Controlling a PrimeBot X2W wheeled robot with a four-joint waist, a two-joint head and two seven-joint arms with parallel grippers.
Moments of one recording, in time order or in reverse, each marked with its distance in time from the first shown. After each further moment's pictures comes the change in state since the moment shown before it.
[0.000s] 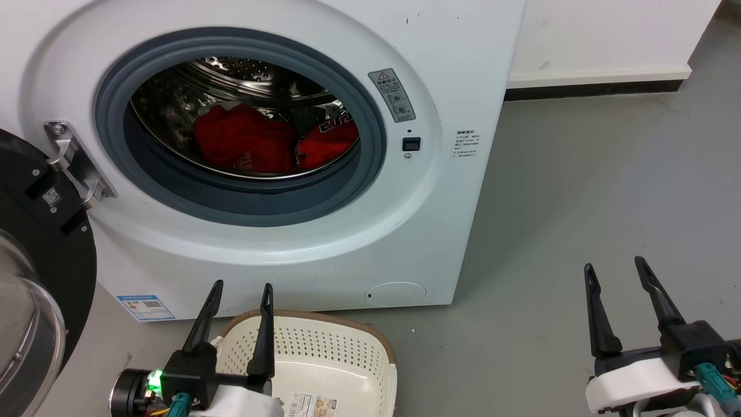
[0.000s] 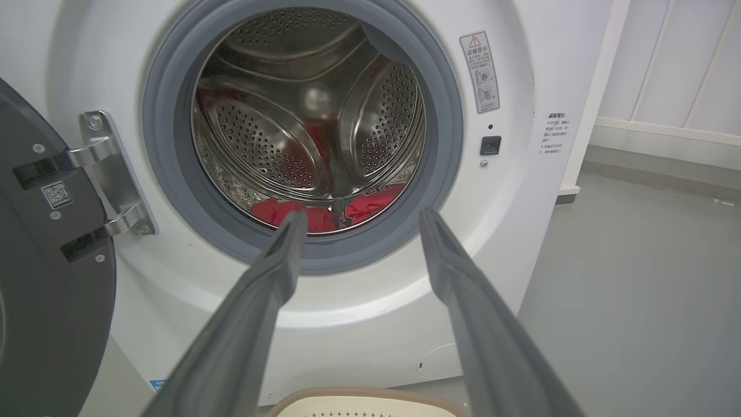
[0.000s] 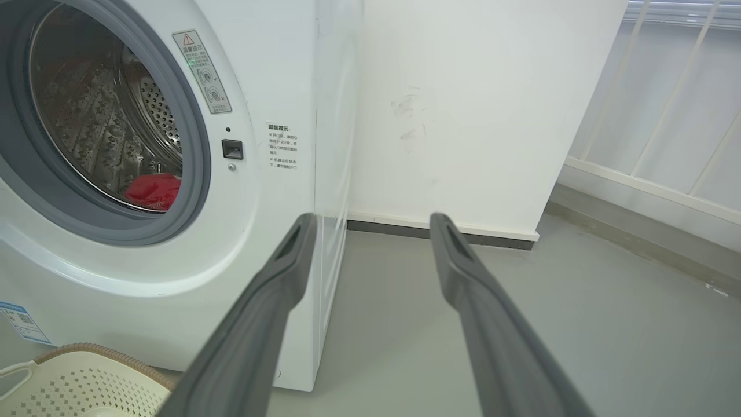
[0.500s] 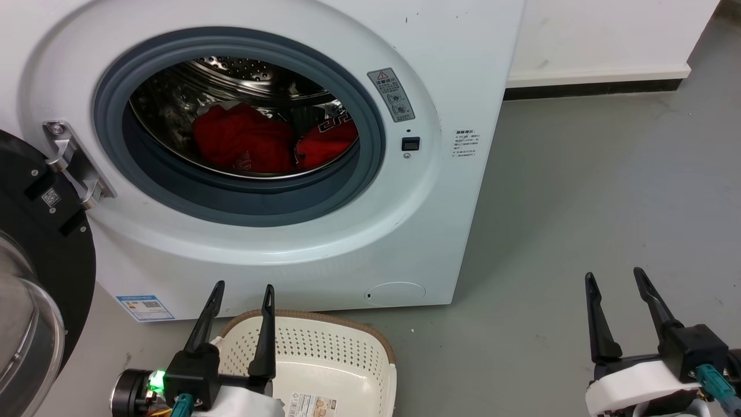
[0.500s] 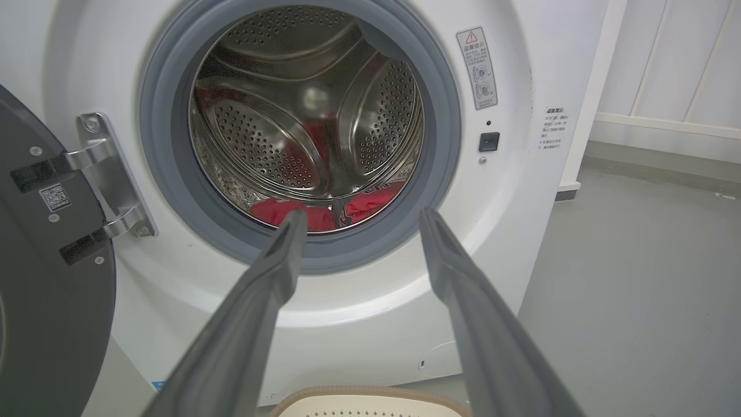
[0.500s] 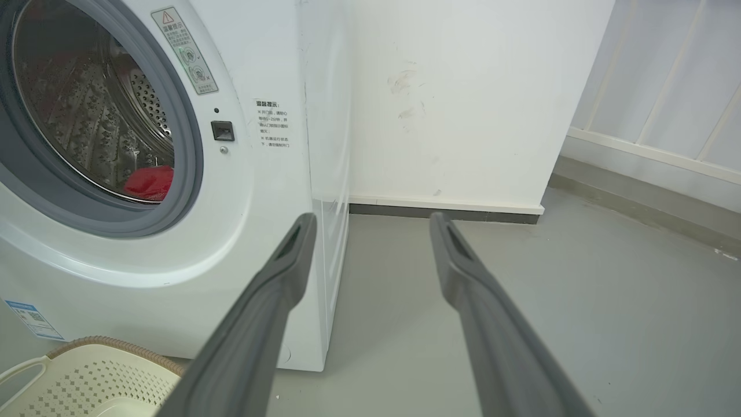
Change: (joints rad) left arm 0.003 -0.011 0.007 0.002 0.033 -0.009 -0.003; right arm -0.004 0.000 -0.009 0.065 0.046 0.000 -0.006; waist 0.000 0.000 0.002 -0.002
